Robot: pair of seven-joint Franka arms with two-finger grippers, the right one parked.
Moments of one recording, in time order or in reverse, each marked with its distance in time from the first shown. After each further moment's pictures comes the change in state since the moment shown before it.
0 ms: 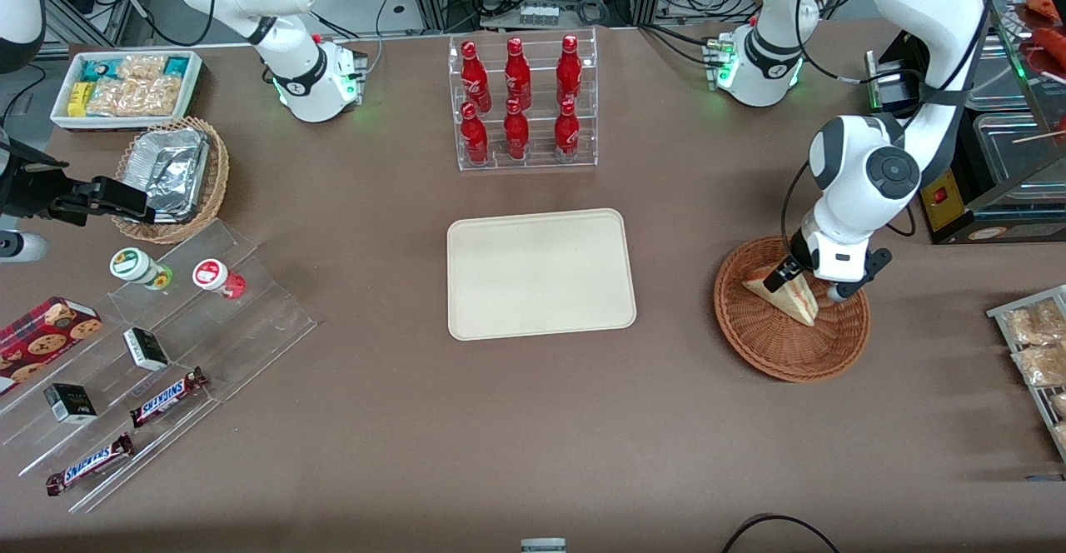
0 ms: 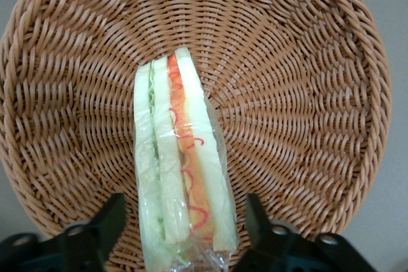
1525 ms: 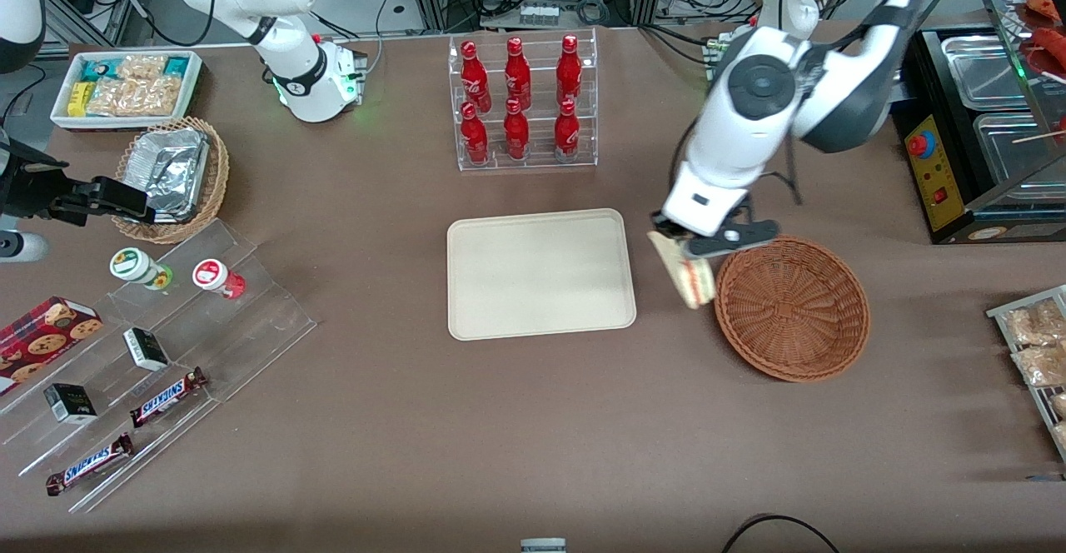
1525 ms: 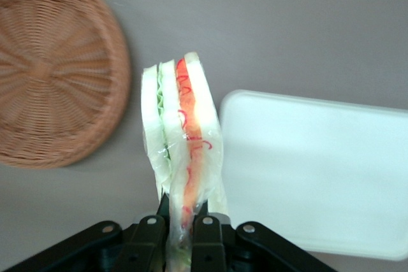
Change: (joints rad) arm -0.051 -0.023 -0.430 0.471 0.074 -0.560 -0.008
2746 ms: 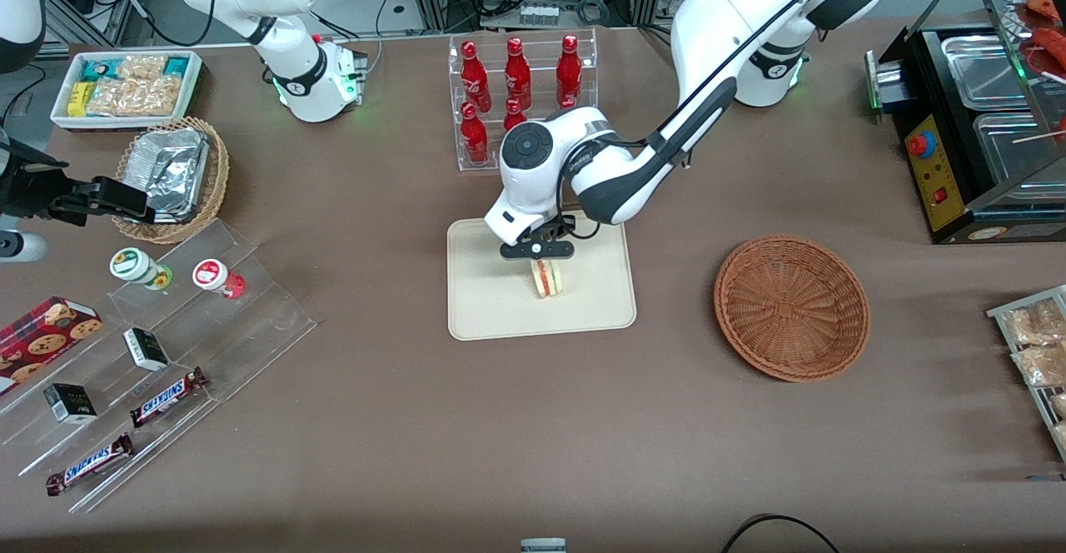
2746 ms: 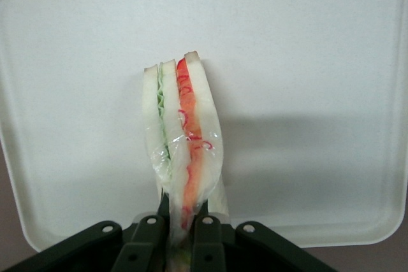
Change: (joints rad) arm -0.362 0.546 -0.012 0.286 0.319 0.110 -0.323
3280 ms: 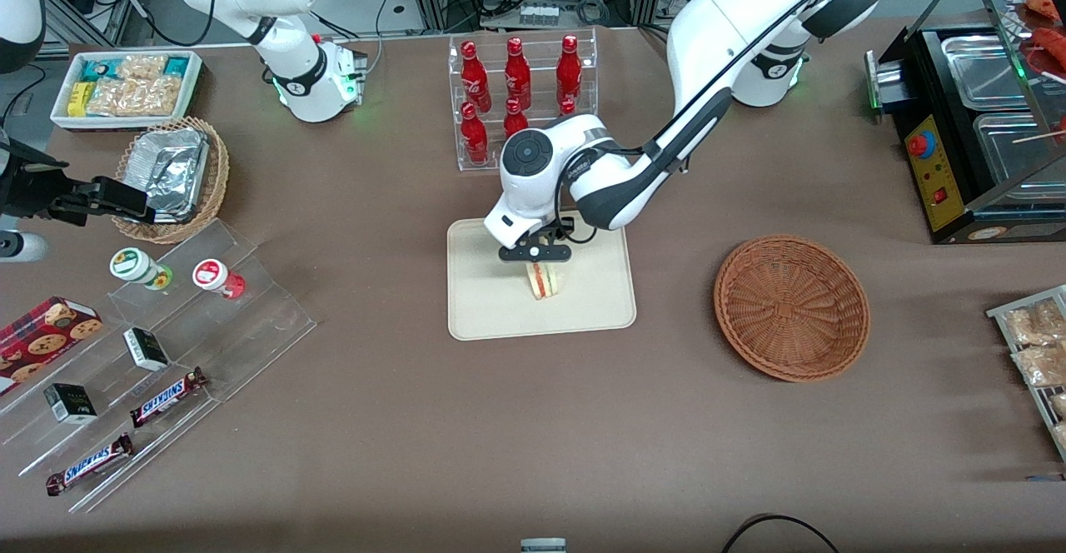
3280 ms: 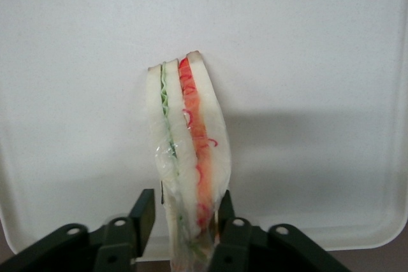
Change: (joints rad) arm -0.001 0.022 0.001 0.004 0.001 0.015 0.002
